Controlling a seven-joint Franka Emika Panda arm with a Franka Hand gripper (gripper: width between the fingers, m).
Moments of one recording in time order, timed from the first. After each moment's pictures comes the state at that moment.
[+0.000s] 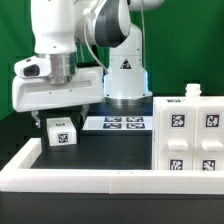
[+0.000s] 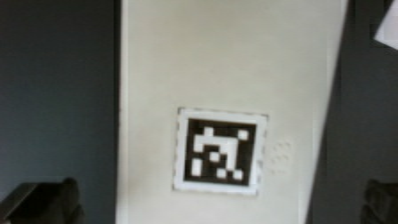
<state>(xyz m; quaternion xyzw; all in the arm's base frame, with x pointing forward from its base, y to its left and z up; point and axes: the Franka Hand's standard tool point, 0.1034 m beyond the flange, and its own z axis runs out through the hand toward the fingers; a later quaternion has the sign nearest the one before) 0.400 -0.172 0.023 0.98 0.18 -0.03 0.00</state>
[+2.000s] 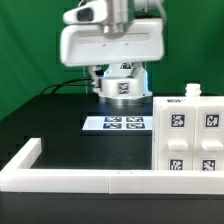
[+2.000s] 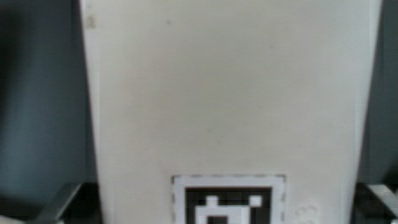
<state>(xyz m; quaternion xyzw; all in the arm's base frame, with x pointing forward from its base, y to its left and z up) 0.484 -0.029 0.137 0.99 0.14 0.01 -0.01</state>
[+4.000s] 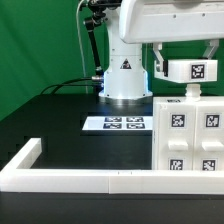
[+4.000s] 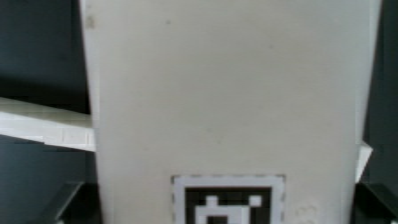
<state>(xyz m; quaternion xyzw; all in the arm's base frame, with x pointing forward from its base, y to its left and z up) 0.594 0.064 0.178 1.00 0.10 0.01 -0.01</state>
